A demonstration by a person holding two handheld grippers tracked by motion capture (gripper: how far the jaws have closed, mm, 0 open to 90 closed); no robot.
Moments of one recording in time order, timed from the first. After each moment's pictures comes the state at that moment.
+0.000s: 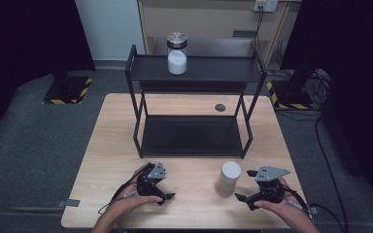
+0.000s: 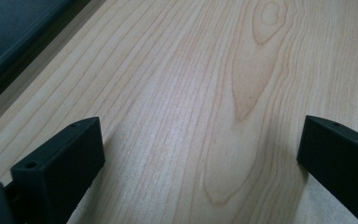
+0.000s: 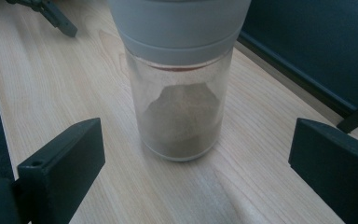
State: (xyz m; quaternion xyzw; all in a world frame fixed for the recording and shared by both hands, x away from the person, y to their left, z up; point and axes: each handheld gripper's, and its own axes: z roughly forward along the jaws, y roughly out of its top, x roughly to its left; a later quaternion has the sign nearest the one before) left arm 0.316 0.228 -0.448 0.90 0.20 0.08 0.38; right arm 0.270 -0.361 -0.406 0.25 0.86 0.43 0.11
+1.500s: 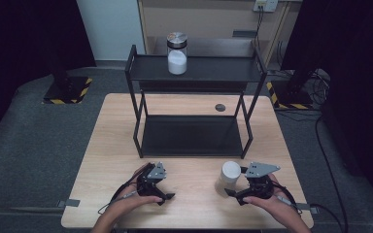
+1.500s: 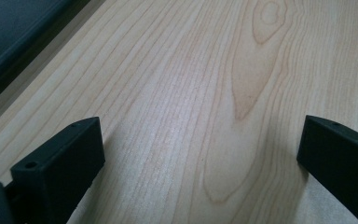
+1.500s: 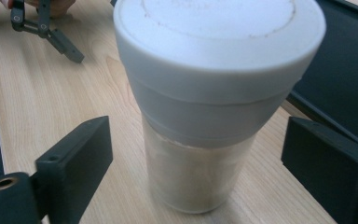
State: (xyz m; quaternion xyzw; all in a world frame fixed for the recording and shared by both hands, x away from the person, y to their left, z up) left arm 0.315 0.229 -0.448 0.90 0.20 0.08 0.38; right arm 0.278 -0.336 -0.407 0.24 0.85 0.45 0.12
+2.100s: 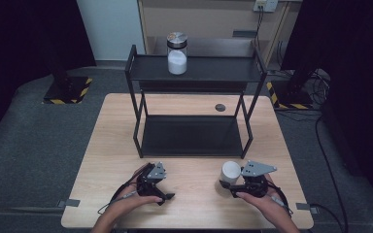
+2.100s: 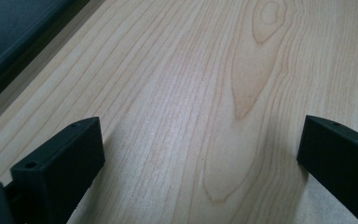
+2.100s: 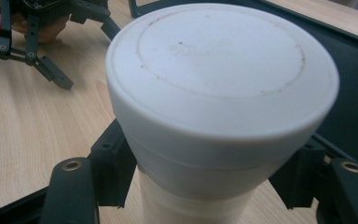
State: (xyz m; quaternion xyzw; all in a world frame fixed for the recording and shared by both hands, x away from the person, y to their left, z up) left arm 0.315 0.229 -0.448 0.90 0.20 0.08 0.38; right arm 0.269 -0.325 -0.420 0.25 0.83 0.47 0.15
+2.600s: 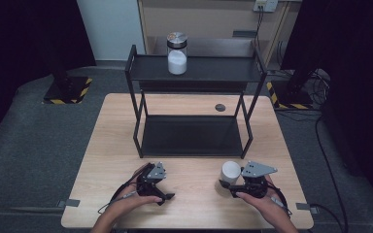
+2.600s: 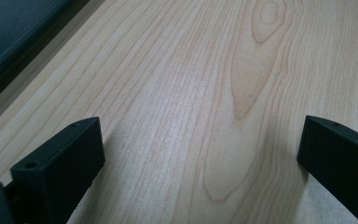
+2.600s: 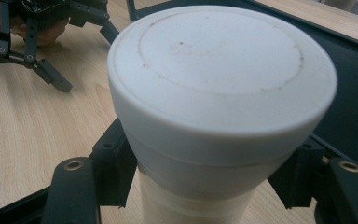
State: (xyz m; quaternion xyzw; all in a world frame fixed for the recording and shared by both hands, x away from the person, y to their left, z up) left arm 0.315 0.229 -0.449 0.90 0.20 0.08 0.38; right arm 0.268 -0.325 -0.421 0.25 0.83 0.48 0.15
